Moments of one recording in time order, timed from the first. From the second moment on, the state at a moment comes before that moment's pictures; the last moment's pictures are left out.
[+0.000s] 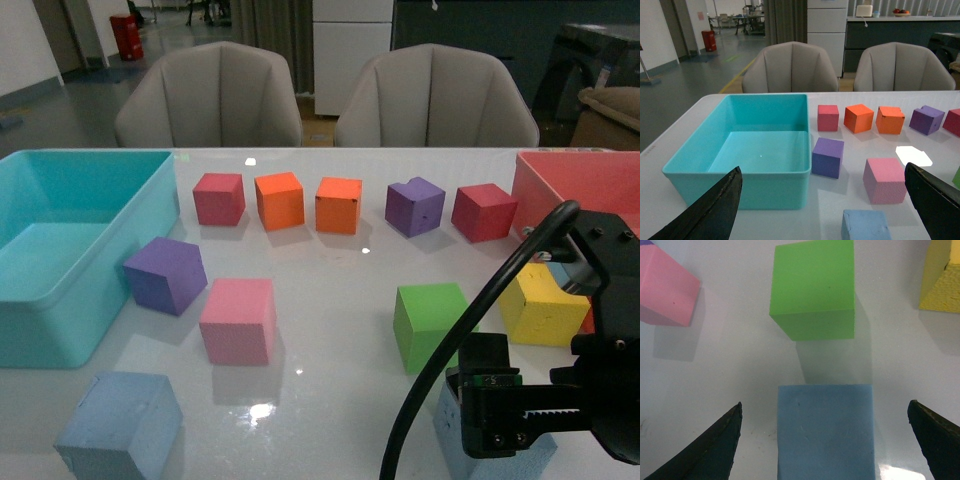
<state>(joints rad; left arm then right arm) 0.00 0.01 0.01 0.00 0.00 -0.01 0.36 1.66 0.56 0.33 -0.01 0.30</state>
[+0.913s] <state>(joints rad) 0.00 0.01 0.01 0.00 0.00 -0.01 0.39 1.88 0.58 0.40 0.02 0.31</state>
